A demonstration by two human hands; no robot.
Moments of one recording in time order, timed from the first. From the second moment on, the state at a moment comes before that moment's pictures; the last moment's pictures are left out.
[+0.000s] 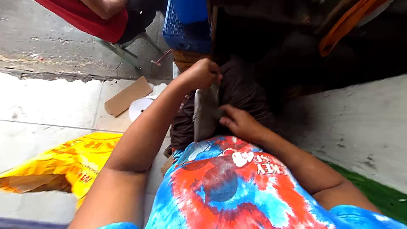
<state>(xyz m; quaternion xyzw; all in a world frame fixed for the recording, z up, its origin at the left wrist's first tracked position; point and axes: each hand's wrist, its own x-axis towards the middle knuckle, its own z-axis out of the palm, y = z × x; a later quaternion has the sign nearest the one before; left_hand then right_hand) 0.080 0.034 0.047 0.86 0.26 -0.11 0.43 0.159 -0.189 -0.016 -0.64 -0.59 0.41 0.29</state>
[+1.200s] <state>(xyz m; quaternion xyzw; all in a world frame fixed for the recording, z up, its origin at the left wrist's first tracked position) 0.001 -0.041 0.019 0.76 0.33 0.22 0.51 0.395 0.002 0.003 -0.85 -0.25 0.20 0.41</state>
